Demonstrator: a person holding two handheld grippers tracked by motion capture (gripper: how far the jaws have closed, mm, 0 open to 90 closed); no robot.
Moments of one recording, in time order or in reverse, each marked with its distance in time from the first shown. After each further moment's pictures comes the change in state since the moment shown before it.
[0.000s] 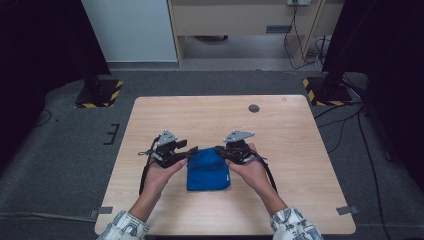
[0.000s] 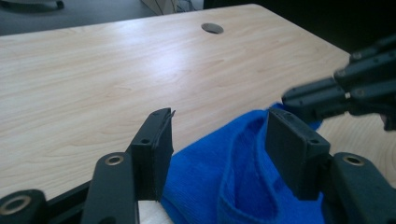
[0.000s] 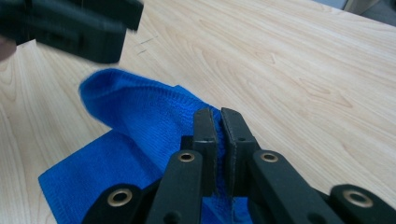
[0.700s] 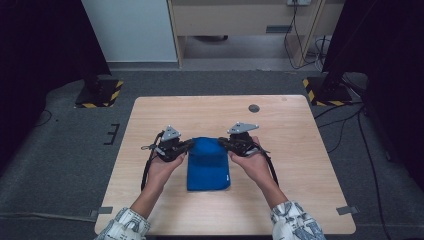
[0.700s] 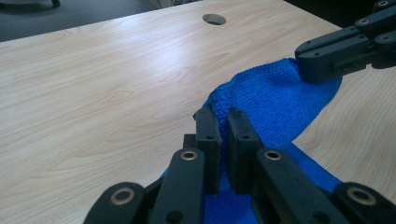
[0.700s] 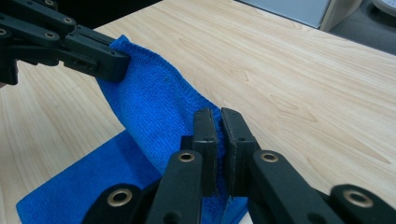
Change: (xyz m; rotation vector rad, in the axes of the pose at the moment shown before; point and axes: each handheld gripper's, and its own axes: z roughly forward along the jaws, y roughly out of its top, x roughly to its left) left arm 0.004 0.006 0.014 0.059 -0.002 0.073; right arm -0.016 0.016 -0.007 -0.034 -0.044 0.023
